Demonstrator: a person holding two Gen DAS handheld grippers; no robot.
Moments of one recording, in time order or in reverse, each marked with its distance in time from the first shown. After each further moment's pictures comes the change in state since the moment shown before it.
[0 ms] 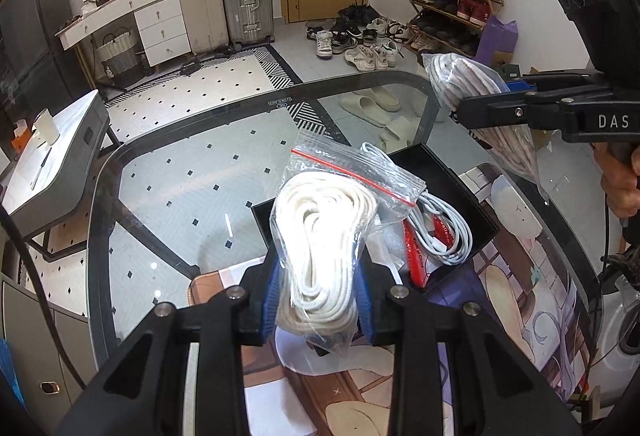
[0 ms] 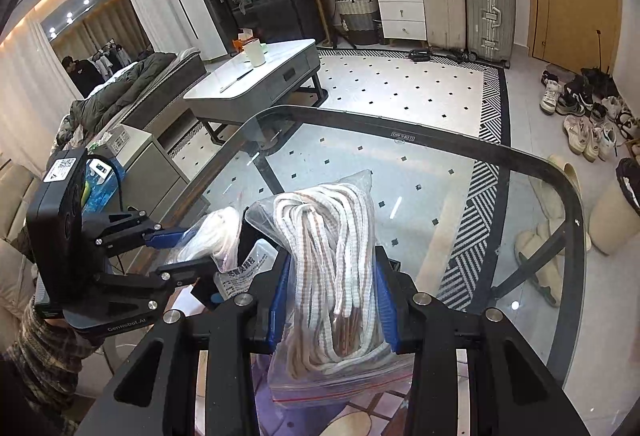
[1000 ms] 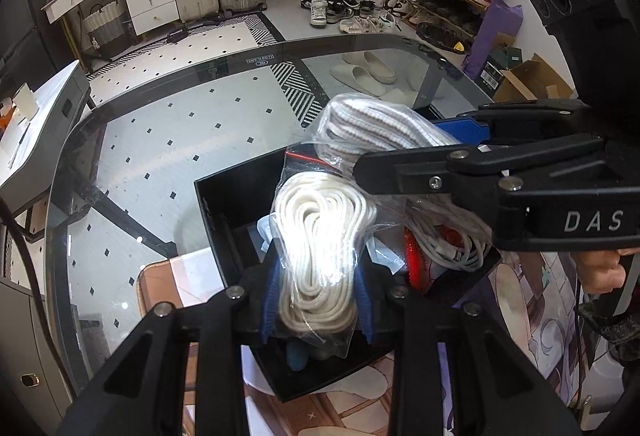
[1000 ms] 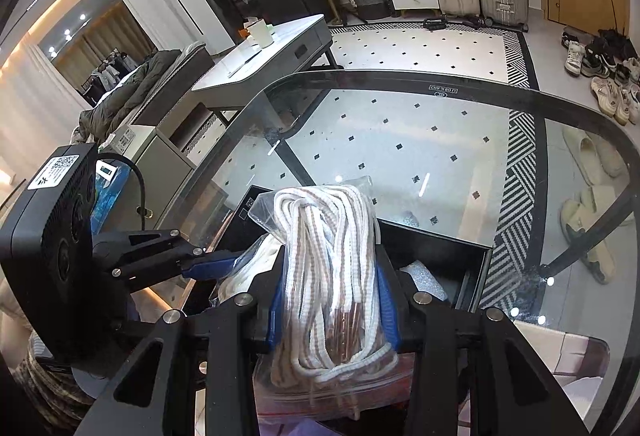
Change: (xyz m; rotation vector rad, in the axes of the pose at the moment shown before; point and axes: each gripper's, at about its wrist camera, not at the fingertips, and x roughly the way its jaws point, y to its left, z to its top) left arm 0.056 -0.011 -0.006 -0.030 0.105 -0.046; right arm 0.090 0.010 -0.014 0.079 0.066 0.085
